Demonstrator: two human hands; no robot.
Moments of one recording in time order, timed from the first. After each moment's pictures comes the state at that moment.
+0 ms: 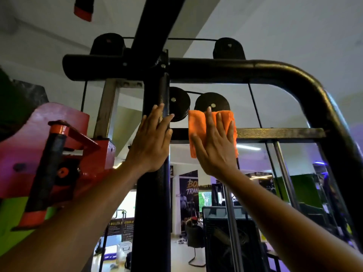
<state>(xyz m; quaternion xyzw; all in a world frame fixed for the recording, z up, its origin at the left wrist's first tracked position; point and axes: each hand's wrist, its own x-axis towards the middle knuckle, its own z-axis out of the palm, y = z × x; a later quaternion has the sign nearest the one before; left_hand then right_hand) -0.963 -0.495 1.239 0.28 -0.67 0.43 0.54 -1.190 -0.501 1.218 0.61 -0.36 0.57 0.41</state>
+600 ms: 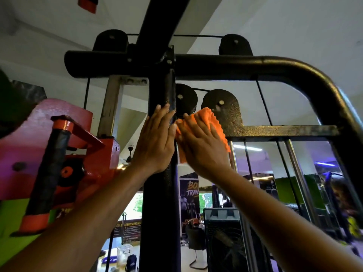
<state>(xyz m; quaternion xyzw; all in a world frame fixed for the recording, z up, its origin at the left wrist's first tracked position) -0.965 -0.496 1.233 0.25 -0.68 0.35 0.60 -1.145 -0.500 1.215 0.65 -0.34 0.47 0.49</state>
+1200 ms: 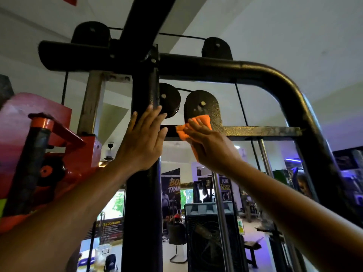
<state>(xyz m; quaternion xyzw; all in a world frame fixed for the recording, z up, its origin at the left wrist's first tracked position) -0.968 -0.491 1.235 0.26 -0.68 0.44 0.52 -1.213 -0.460 1.215 0.70 -0.35 0.44 0.45</state>
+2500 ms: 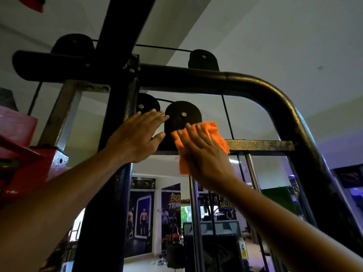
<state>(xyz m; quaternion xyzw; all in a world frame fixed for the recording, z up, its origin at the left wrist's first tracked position) -1.018 -0.483 1.290 0.31 -0.70 0.47 0.43 -1.268 -0.493 1.225 0.67 -0.38 0.42 0.48</state>
